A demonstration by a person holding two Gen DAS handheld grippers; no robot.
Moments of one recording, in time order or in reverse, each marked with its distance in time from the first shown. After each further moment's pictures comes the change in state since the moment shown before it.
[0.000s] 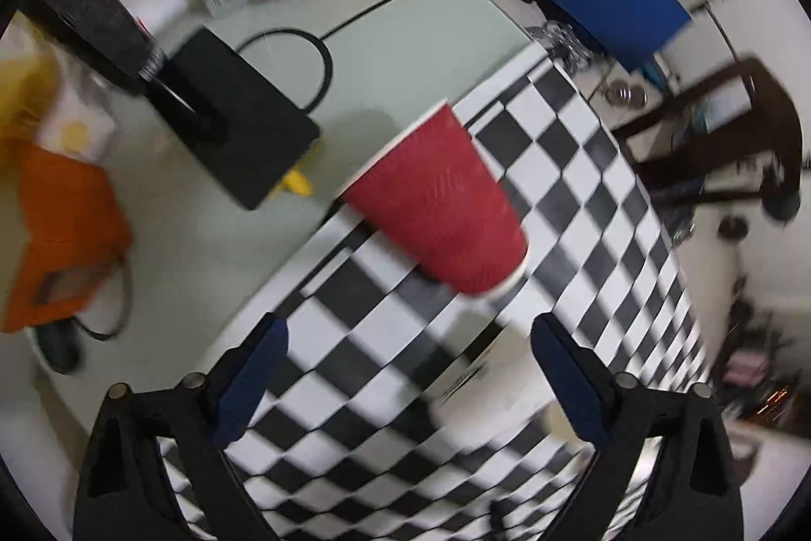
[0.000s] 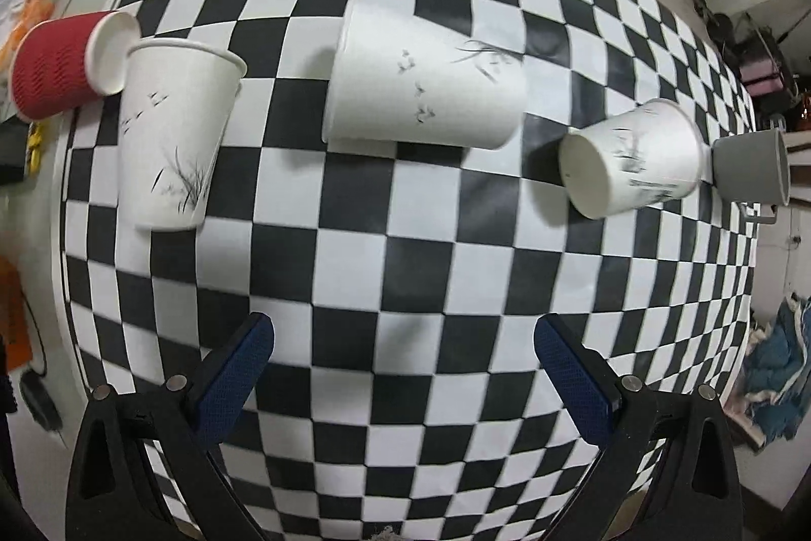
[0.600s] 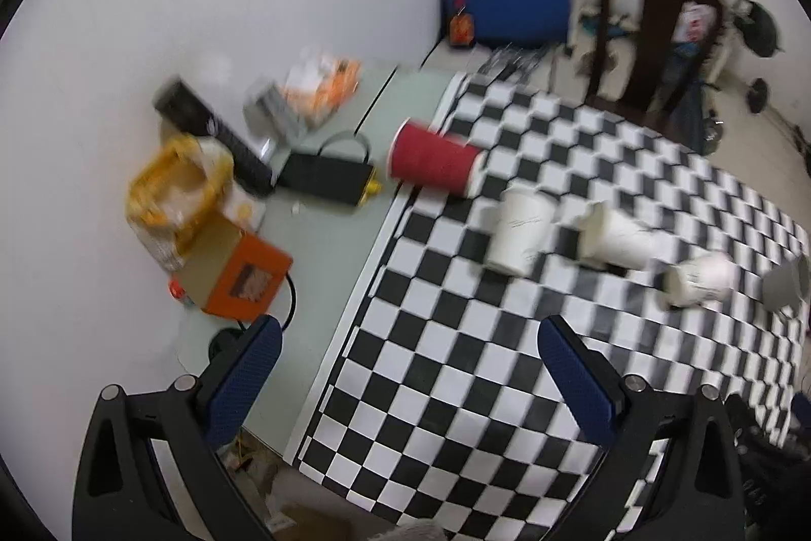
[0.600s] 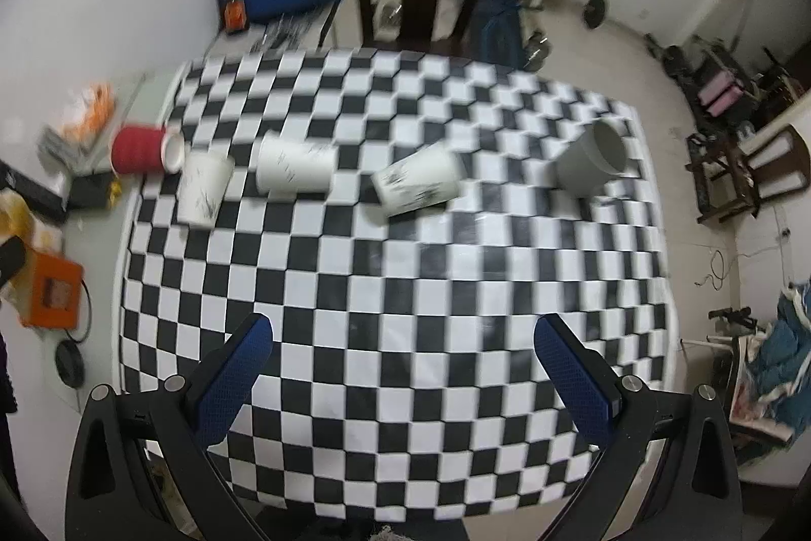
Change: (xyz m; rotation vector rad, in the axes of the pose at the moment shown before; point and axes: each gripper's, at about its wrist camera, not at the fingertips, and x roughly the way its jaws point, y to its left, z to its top) left arm -0.145 -0.023 -0.192 0.481 -0.331 0.349; right arm -0.161 -0.139 -0.115 0.049 -0.313 0.029
